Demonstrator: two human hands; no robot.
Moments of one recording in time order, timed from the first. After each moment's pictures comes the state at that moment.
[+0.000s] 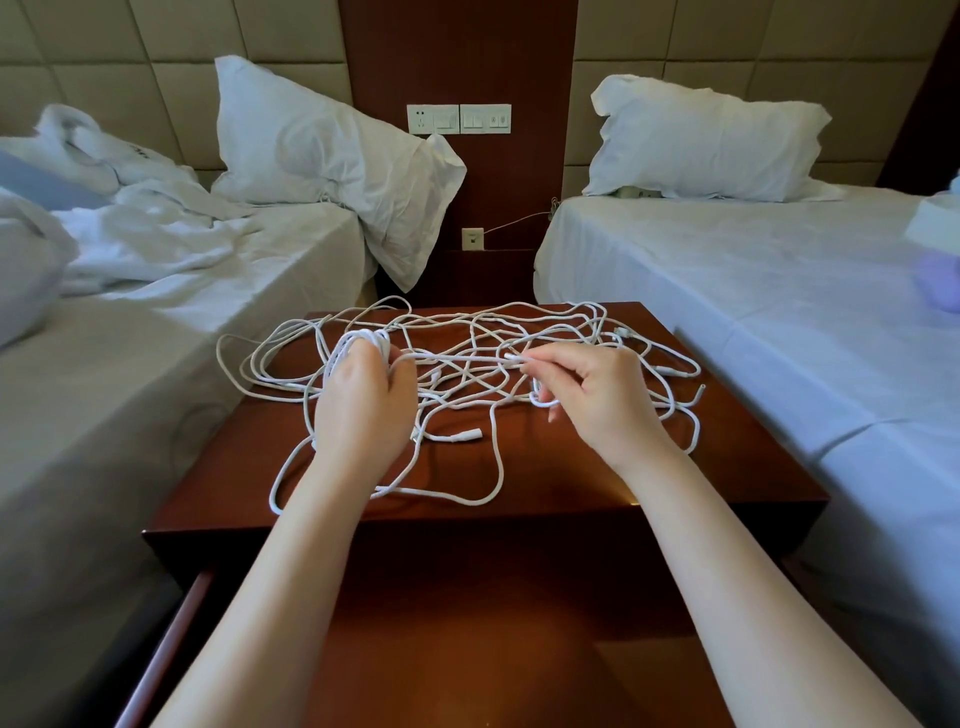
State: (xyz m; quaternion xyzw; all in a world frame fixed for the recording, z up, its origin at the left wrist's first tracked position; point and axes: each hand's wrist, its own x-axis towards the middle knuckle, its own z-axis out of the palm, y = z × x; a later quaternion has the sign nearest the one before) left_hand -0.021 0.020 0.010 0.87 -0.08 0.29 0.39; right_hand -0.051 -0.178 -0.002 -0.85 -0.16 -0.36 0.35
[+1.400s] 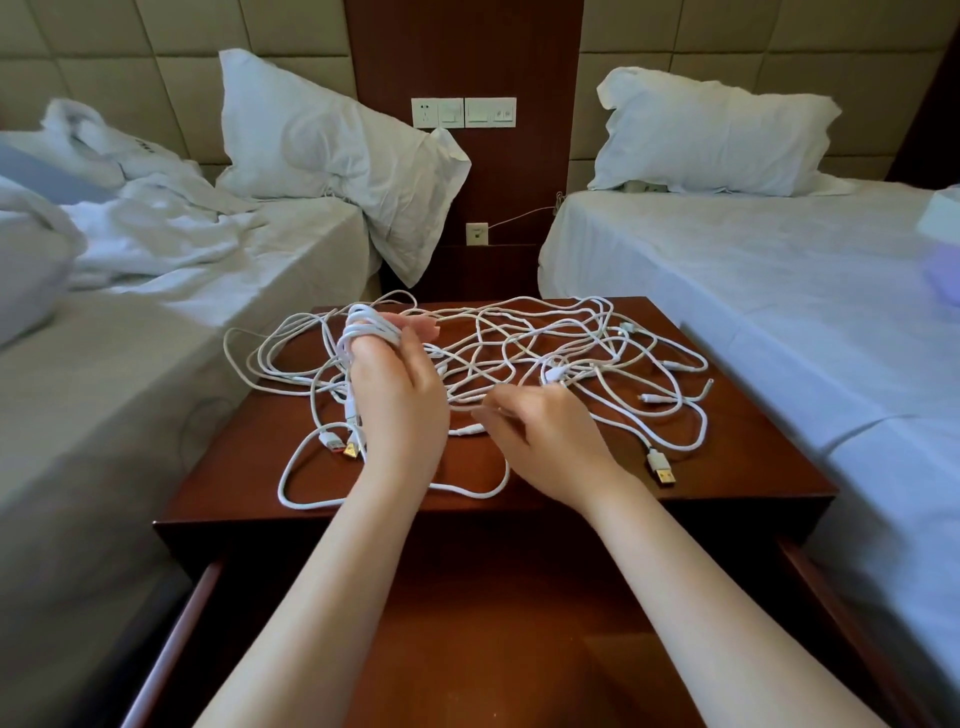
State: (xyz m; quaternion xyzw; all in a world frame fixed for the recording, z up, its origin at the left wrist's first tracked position) left_hand -0.027 -0.005 0.004 0.72 -0.11 0.36 0.59; right_hand -0.045 -0.144 -0.035 -0.90 -0.20 -0.29 0.27
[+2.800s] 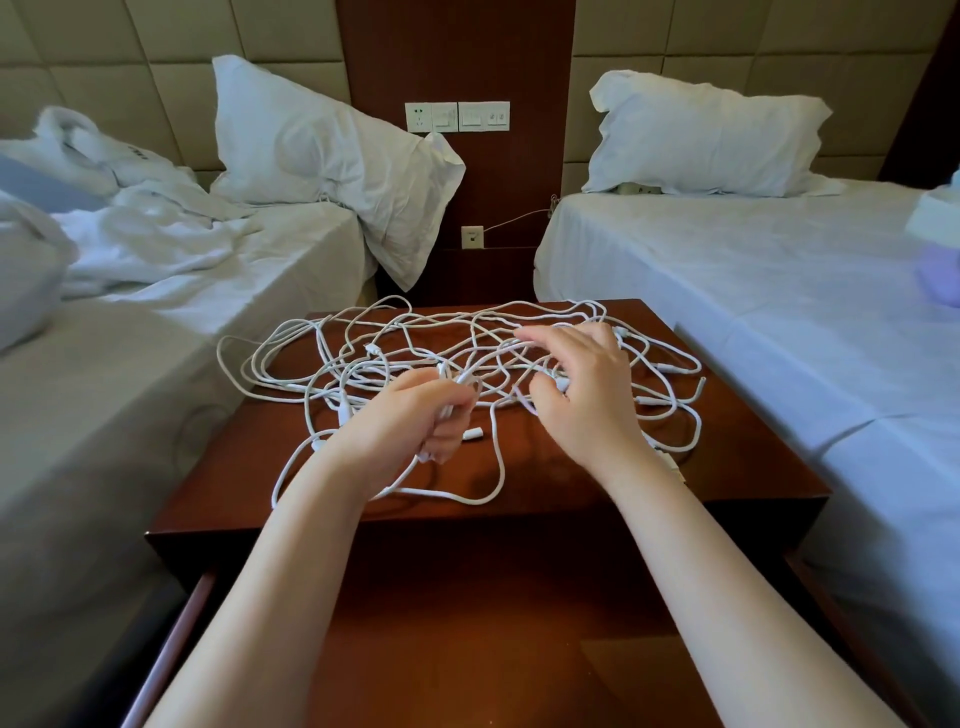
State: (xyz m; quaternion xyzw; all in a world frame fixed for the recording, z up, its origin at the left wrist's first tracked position) left_hand -0.031 0.019 0.020 0.74 -0.23 -0.18 0.61; right_hand -0.042 -0.164 -0.011 -0.86 -0.07 -0.41 0.28
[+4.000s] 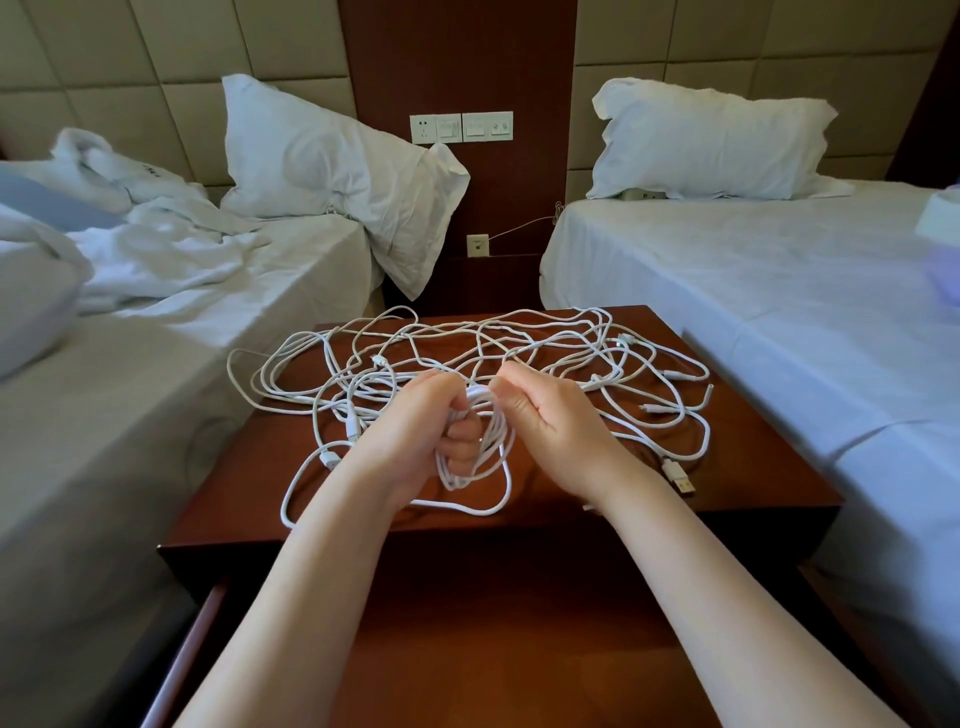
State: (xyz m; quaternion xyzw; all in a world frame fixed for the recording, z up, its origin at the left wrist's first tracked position) left_hand -0.038 0.004 0.027 0.69 -0.13 -0.21 0.69; right_hand -0.053 -0.147 -0.004 -0.87 -0.20 -0.22 0.38
